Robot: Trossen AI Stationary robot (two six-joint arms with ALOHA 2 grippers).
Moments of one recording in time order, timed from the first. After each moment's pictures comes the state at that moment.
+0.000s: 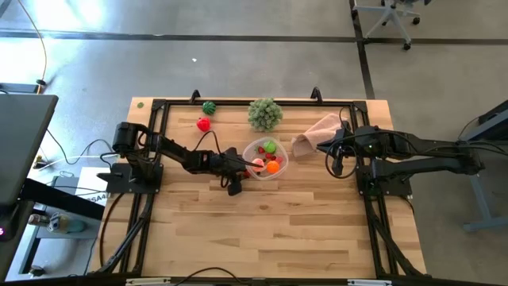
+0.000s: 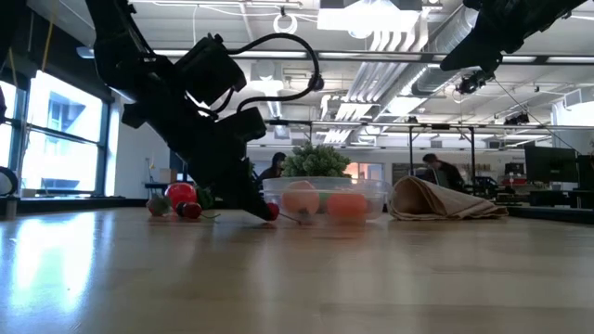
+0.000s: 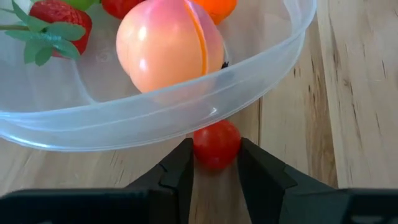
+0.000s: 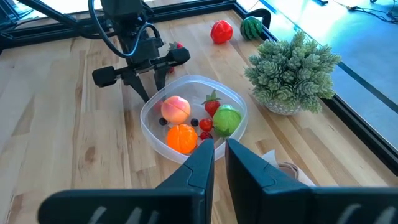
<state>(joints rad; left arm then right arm) 0.16 1.79 0.64 0.39 -0.05 -0.11 -0.08 0.63 0.68 -0.54 0.18 0.13</state>
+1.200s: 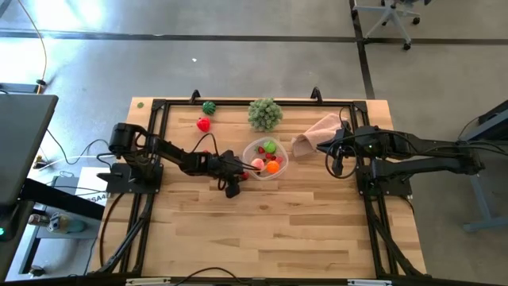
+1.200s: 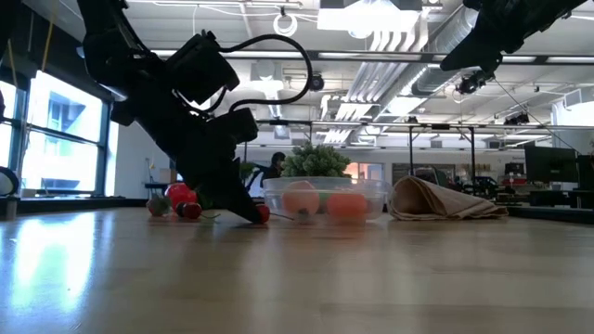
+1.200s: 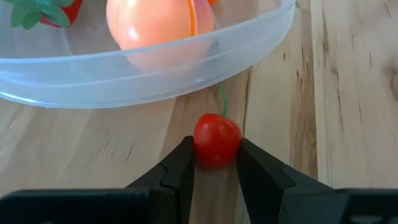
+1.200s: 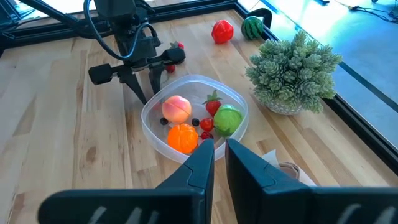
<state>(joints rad) 0.11 1.78 0.60 0.35 -0.05 -0.21 -0.08 0.63 0.68 -0.54 0.18 0.13</state>
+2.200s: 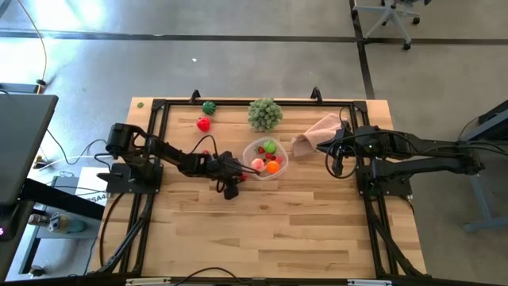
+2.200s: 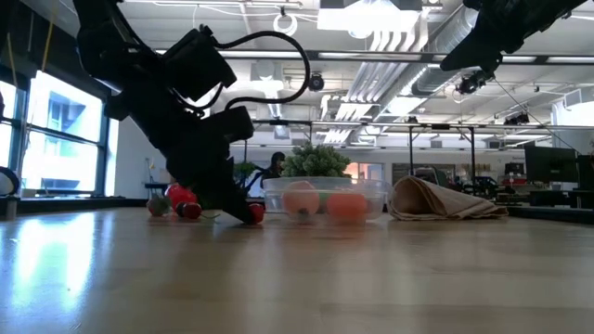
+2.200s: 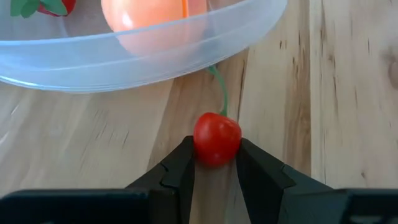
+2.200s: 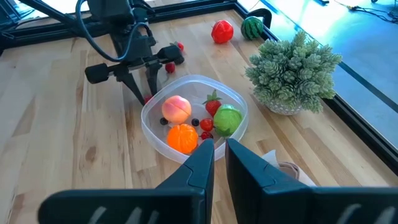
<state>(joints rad) 0.09 1.75 0.60 0.30 -0.08 -0.22 -0.08 0.63 0.68 -0.54 0.18 0.13</state>
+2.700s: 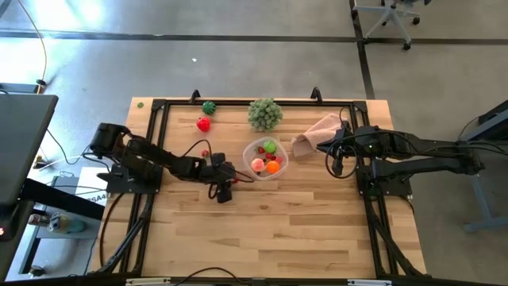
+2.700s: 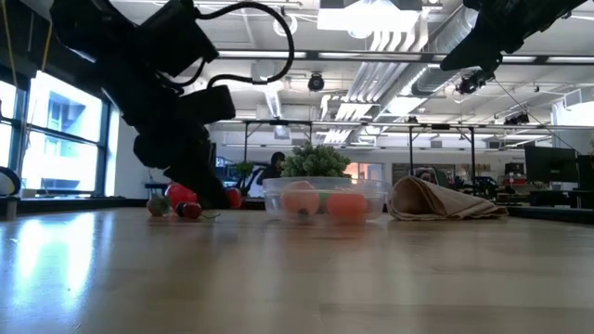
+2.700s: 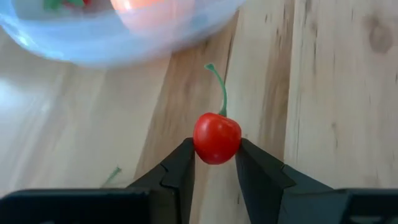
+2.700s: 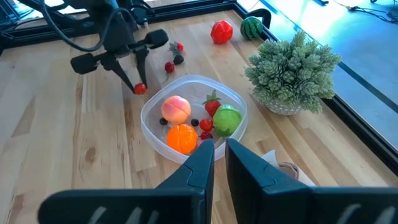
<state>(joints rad) 0.01 1.59 0.60 0.11 -0.22 -0.23 -0.08 0.63 0.68 -0.54 0.18 0.13</state>
